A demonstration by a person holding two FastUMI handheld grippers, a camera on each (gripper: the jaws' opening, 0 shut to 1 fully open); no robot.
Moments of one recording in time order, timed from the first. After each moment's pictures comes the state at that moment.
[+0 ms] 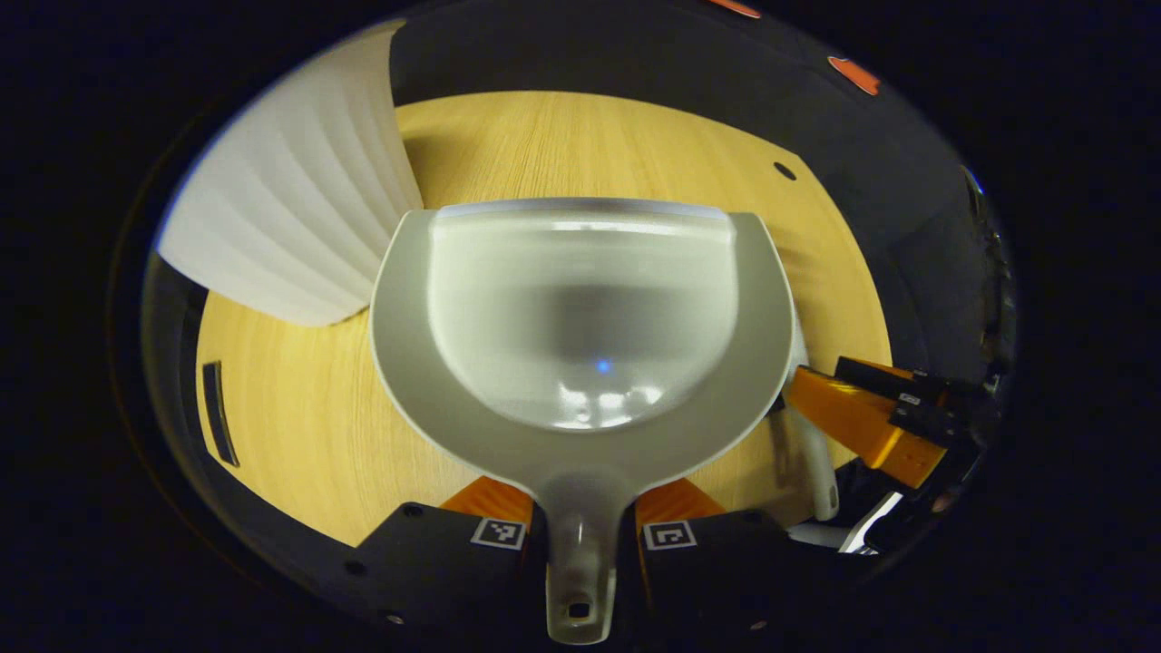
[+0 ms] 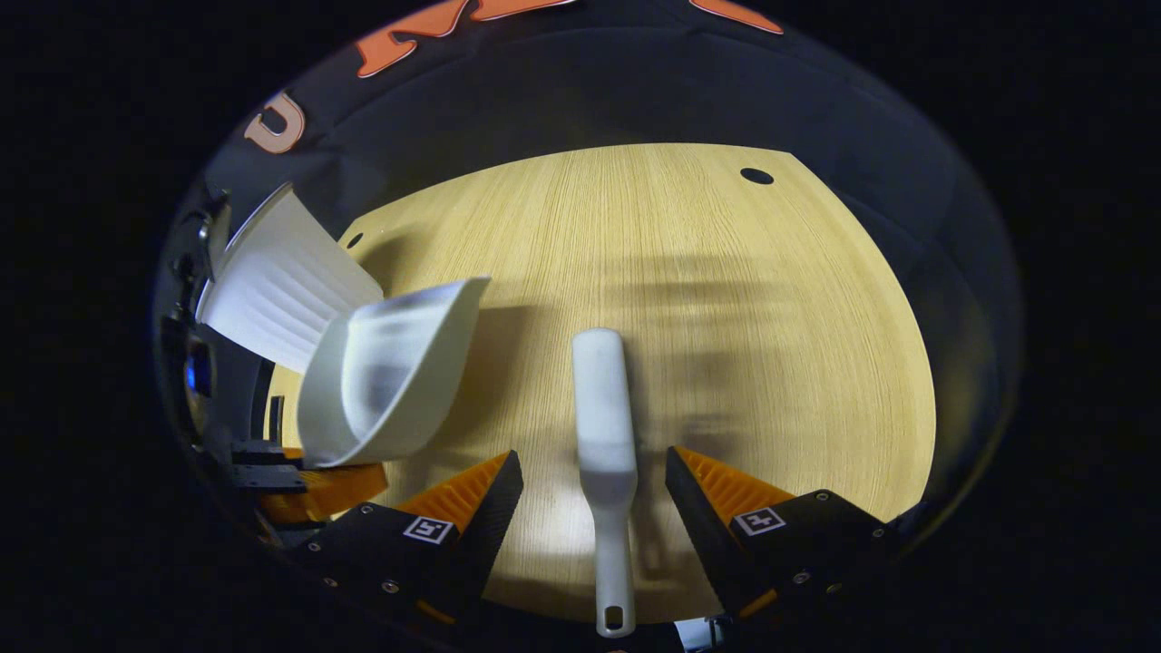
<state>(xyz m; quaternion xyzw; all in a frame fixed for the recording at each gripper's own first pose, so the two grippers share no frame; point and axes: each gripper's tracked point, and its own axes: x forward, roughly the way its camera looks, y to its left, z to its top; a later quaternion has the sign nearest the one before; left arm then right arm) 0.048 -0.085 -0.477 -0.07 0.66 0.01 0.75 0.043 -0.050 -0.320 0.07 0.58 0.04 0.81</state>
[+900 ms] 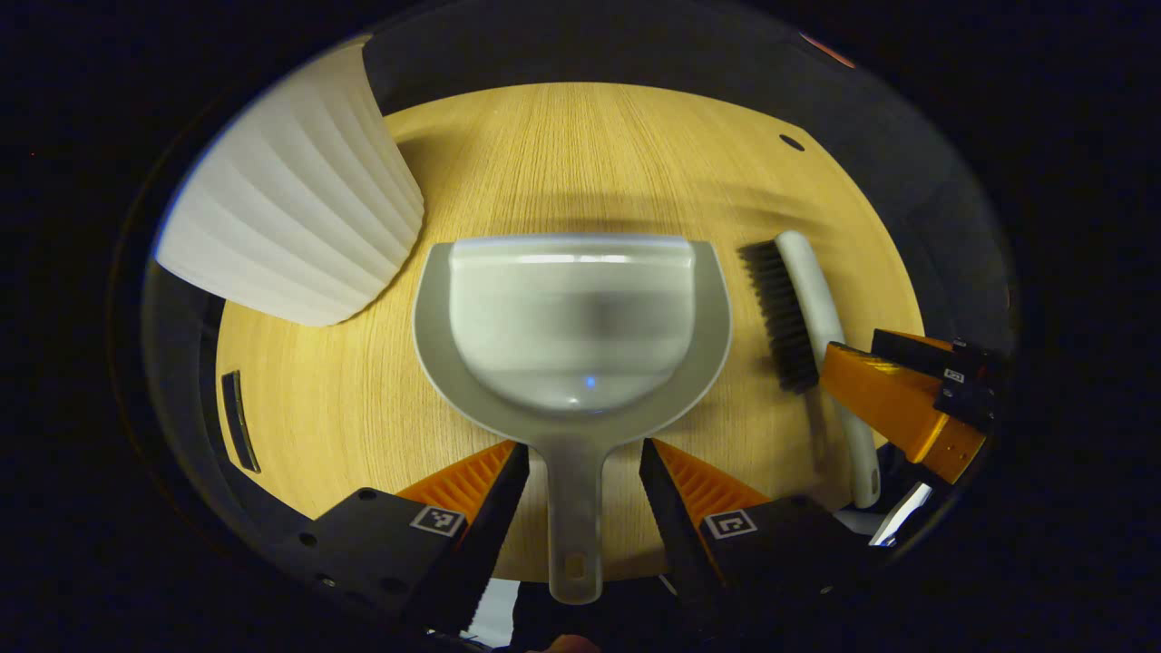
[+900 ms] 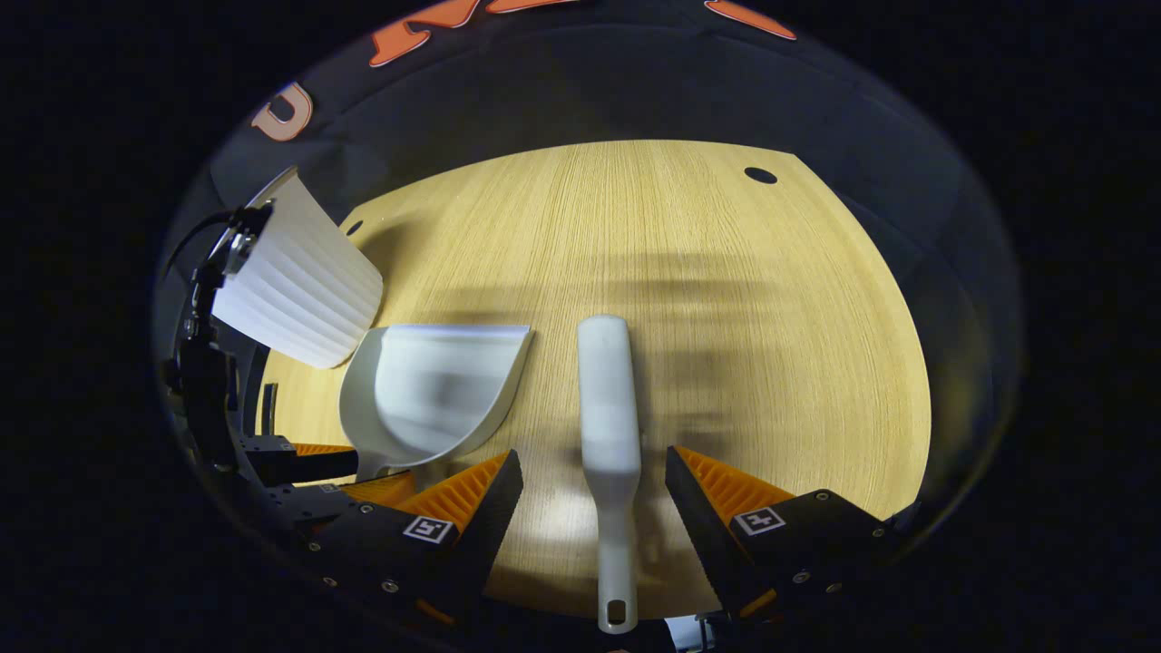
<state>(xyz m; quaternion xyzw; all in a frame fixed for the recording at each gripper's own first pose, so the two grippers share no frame) 0.072 -0.100 -0.461 -0.03 0.64 0.02 0.77 0.040 -0.054 -0.305 0.06 0.56 0.03 0.82</state>
